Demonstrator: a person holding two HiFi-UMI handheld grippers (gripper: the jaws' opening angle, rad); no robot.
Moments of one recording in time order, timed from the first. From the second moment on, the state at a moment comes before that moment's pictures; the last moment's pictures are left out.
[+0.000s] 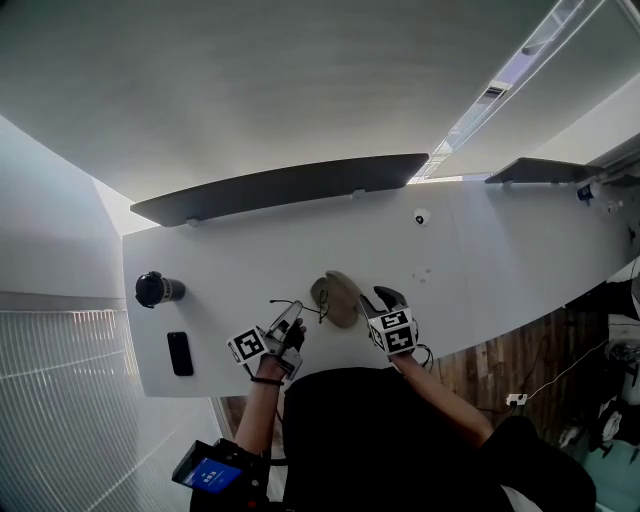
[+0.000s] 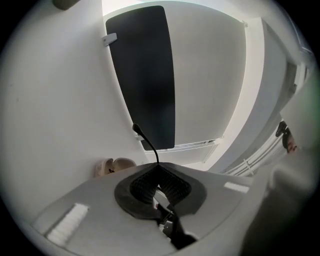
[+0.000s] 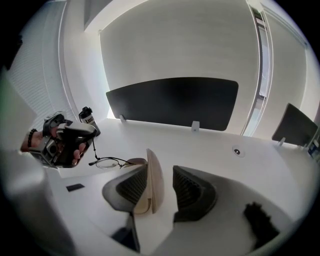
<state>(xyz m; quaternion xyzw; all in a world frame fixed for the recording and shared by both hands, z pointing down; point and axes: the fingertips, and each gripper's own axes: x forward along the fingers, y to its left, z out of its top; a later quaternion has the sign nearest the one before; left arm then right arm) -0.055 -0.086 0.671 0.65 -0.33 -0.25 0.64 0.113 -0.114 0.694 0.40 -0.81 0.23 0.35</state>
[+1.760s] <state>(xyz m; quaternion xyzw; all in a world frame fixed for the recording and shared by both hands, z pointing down) -0.172 -0.003 0.674 0.69 -0.27 -0.48 0.47 0.030 -0.004 0.642 0.22 -0.89 0.33 0.23</state>
